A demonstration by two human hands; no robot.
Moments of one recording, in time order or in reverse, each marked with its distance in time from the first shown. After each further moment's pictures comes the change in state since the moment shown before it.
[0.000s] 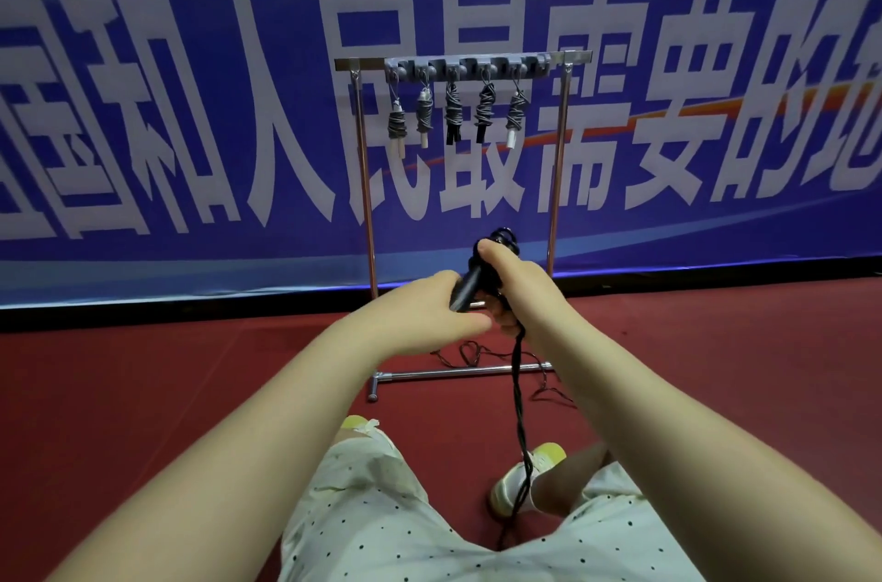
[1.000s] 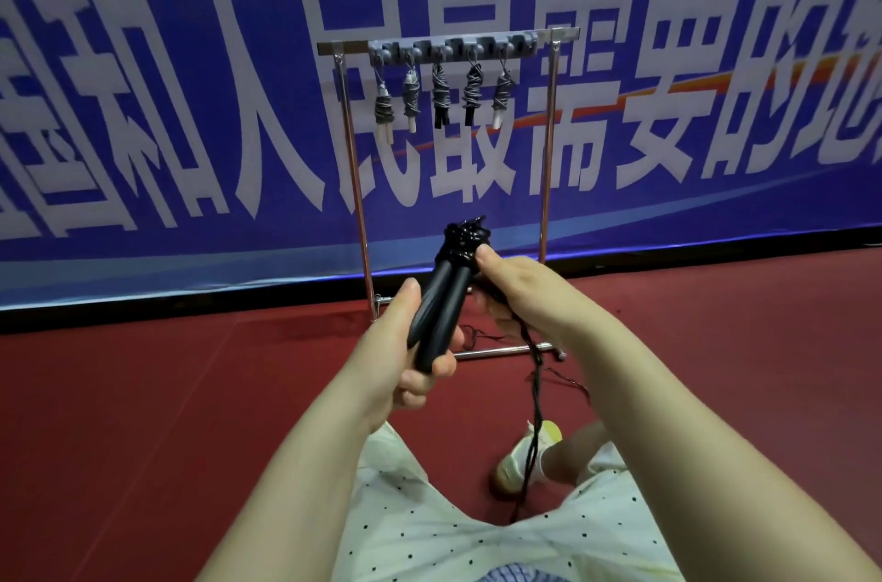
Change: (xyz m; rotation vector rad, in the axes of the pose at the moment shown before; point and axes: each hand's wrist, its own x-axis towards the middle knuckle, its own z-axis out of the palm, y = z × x) left_hand -0.045 -0.010 0.040 -1.177 -0.053 -0.208; right_hand -0.019 0.011 -0.021 -0.249 -0.259 -0.185
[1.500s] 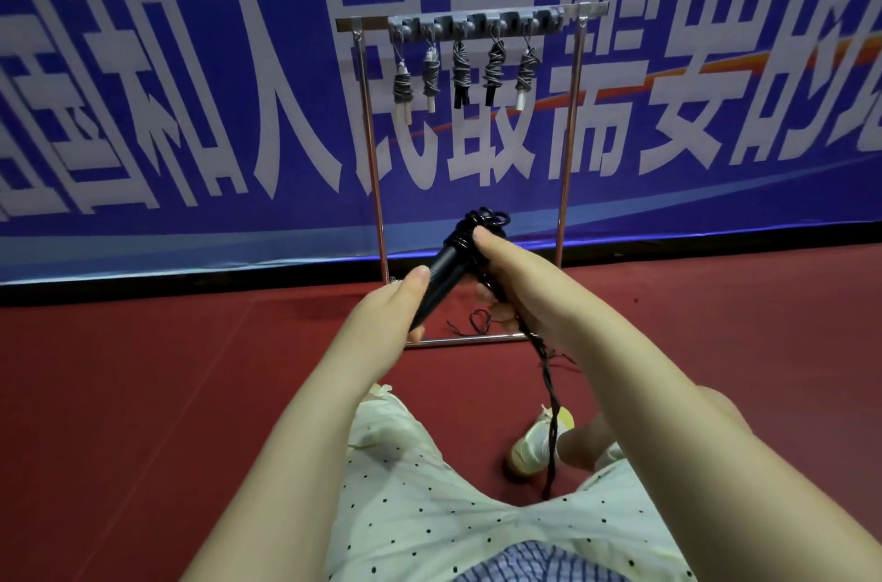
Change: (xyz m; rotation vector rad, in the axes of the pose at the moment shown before) left_hand 0.006 -0.005 -0.030 0.525 0.357 0.193; right_hand 0.007 0.002 0.026 0.284 -0.068 0.165
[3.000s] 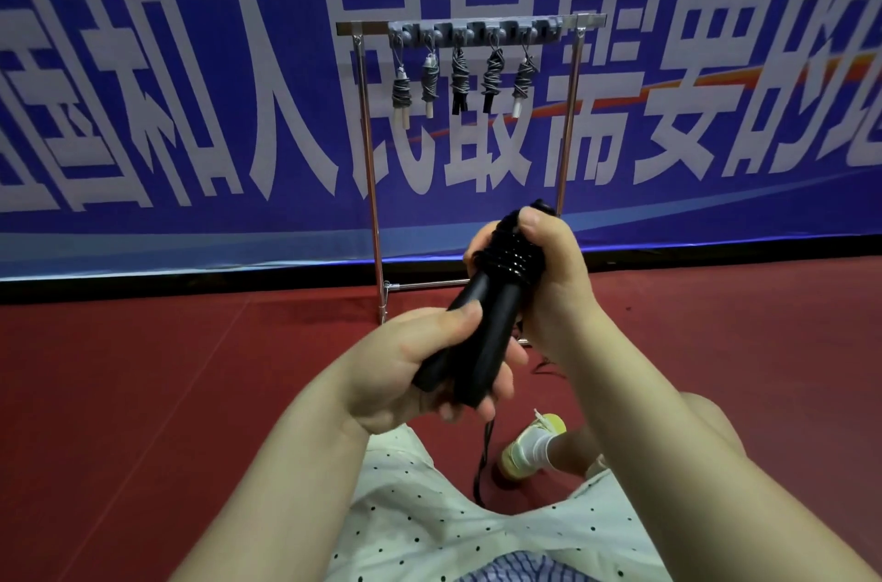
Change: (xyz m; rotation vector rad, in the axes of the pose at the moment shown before) left_hand -0.043 0.035 -0.001 -0.502 -0.700 0.021; right_hand -0.024 -0.018 0.017 0.305 0.019 -0.441
